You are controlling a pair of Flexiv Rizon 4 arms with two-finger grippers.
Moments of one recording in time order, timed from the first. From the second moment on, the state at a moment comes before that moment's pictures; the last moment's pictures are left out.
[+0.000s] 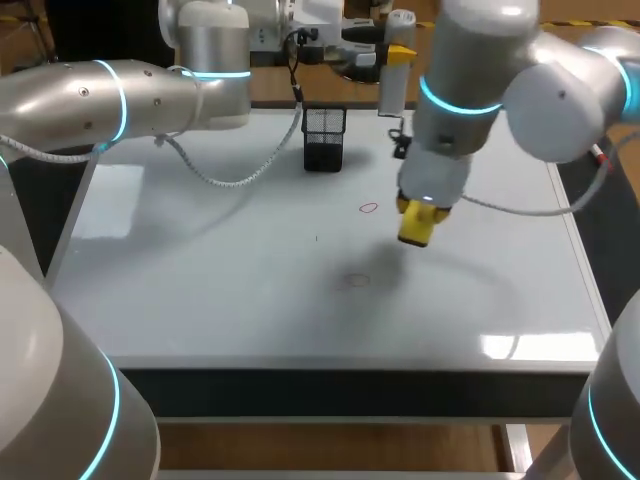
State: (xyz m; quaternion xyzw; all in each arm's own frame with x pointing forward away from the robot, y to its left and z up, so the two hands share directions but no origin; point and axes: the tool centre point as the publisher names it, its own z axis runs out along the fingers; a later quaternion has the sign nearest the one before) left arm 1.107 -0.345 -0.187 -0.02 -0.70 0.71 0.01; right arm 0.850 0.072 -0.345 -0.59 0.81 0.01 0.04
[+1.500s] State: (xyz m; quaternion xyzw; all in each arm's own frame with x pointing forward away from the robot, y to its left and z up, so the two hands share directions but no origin) left arm 1.107 -0.345 -0.187 -0.02 -0.70 0.71 0.01; right arm 0.932 0.148 -0.404 -0.69 0.72 0.05 0.02
